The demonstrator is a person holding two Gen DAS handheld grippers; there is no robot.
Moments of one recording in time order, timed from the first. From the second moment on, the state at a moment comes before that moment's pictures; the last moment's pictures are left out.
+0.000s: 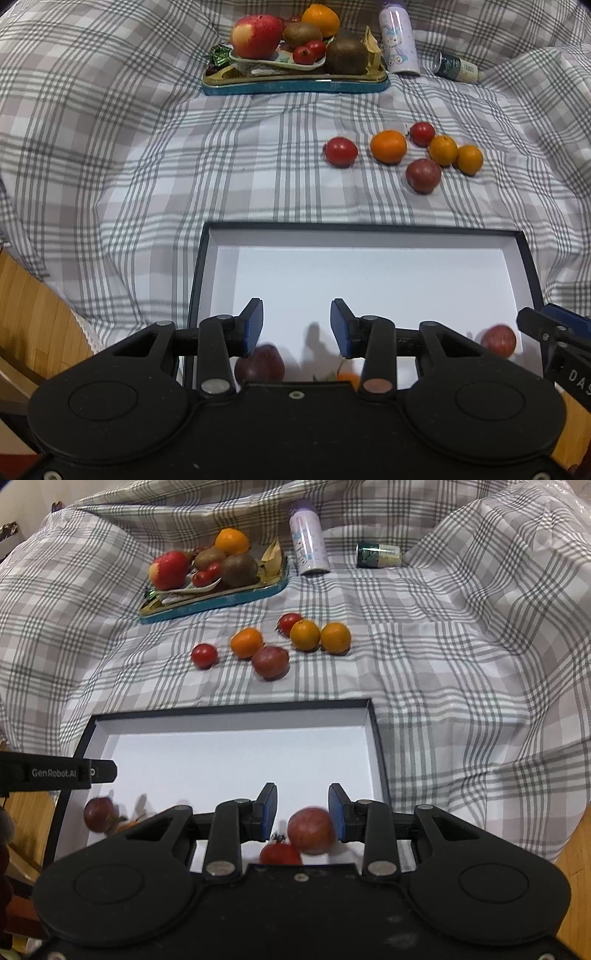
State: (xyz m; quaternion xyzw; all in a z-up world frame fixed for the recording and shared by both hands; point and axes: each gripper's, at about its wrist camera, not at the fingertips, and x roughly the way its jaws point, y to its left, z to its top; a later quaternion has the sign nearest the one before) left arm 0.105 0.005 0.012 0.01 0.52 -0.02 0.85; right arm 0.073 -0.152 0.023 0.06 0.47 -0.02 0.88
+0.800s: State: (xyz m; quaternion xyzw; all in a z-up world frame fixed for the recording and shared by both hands) left arm 0.196 -0.008 0.009 0.02 0.51 -0.03 0.86; right arm 0.180 -0.183 0.021 0.04 0.44 -0.06 0.90
